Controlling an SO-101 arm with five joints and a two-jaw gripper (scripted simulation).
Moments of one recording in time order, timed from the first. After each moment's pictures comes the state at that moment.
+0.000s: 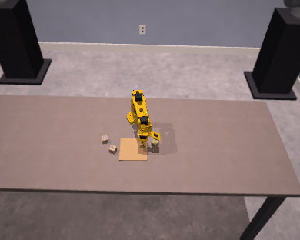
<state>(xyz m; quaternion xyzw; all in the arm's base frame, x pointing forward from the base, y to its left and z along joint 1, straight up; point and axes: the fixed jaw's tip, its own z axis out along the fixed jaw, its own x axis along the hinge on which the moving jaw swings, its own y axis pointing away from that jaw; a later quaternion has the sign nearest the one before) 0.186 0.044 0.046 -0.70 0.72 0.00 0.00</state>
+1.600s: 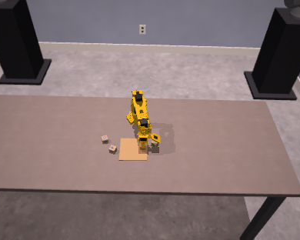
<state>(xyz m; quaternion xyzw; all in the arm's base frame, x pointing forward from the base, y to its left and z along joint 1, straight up) 0.186 0.044 0.030 -0.70 0.72 0.00 0.00</state>
